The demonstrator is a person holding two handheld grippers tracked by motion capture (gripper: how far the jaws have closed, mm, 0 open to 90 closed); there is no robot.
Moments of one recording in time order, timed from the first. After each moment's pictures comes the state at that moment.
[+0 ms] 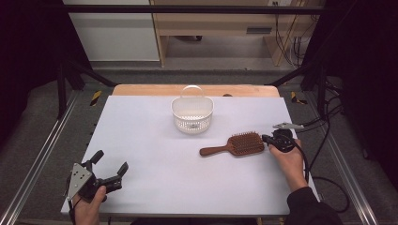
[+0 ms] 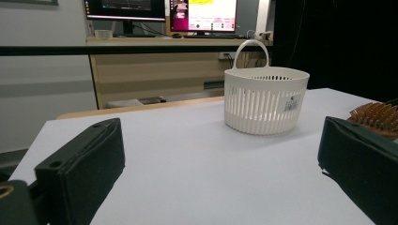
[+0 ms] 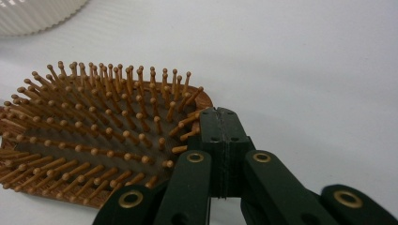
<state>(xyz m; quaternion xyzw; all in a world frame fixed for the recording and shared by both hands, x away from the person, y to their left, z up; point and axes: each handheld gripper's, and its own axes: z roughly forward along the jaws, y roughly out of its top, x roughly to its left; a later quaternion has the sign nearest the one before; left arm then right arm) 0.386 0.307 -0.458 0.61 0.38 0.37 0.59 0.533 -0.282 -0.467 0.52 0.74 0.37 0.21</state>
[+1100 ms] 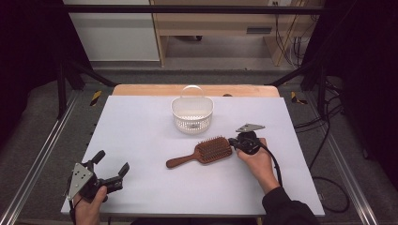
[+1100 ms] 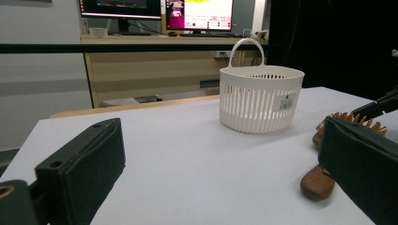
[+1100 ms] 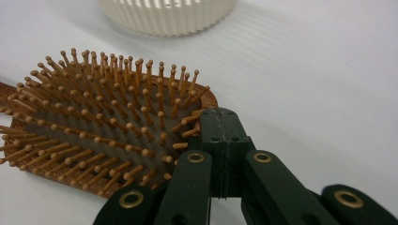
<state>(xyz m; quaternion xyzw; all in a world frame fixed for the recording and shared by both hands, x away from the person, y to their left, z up) 0.387 0.306 -0.459 0.61 0.38 0.36 0.59 0.529 -0.170 -0.464 0.43 0.80 0.38 0.17</state>
